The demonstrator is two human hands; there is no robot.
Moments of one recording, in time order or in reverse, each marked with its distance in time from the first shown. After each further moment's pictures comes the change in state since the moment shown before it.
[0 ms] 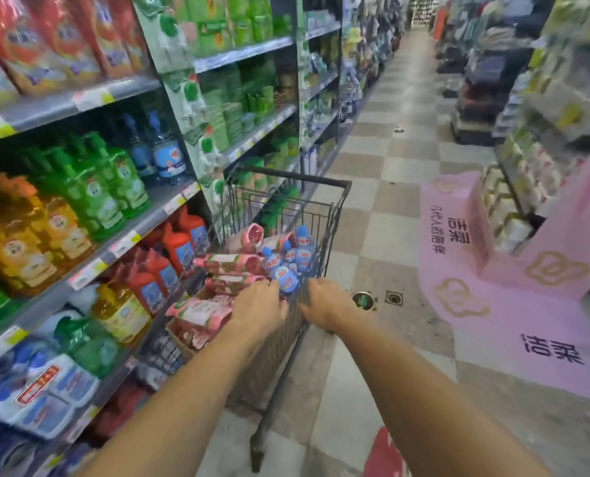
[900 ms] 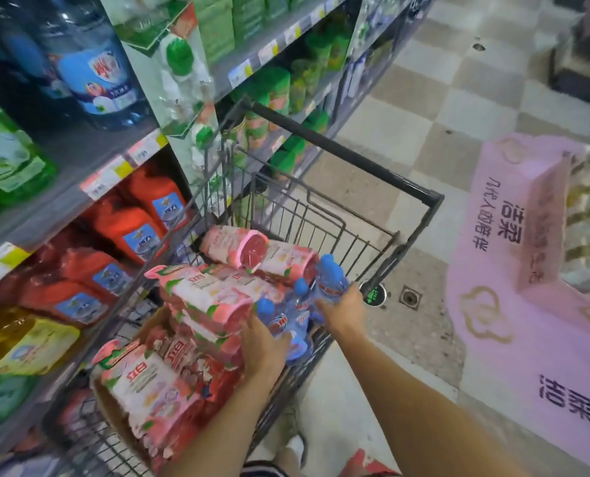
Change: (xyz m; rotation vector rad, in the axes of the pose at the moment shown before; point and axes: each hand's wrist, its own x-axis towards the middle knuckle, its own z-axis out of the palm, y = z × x) left_hand 0.307 -0.074 0.209 -0.782 -0.221 -0.854; right_hand 0.401 0.092 0.088 0.675 0.090 0.526
